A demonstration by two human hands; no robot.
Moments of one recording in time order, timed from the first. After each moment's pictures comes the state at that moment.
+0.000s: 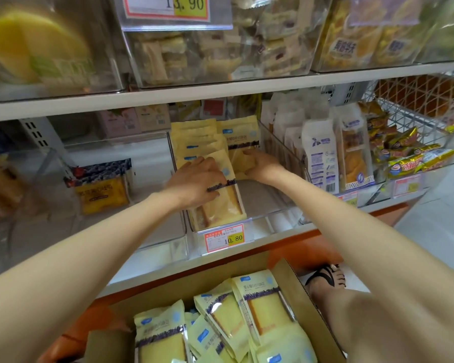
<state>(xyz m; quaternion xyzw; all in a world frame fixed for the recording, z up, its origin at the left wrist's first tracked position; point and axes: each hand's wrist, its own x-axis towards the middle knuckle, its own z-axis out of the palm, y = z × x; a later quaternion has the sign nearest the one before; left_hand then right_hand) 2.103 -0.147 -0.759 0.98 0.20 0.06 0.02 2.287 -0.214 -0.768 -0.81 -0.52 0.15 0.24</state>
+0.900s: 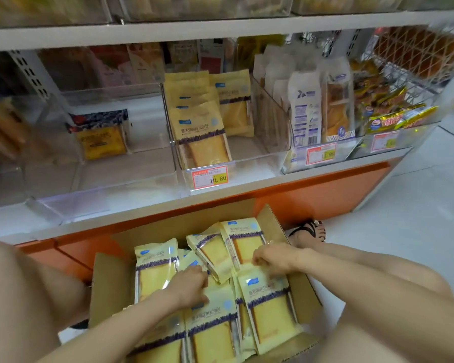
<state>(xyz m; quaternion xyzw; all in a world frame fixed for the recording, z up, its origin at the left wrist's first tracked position) 1.995 -0.338 -0.948 0.90 0.29 -0.26 0.19 2.221 -0.423 -0.922 -0.66 -0.64 0.33 -0.20</state>
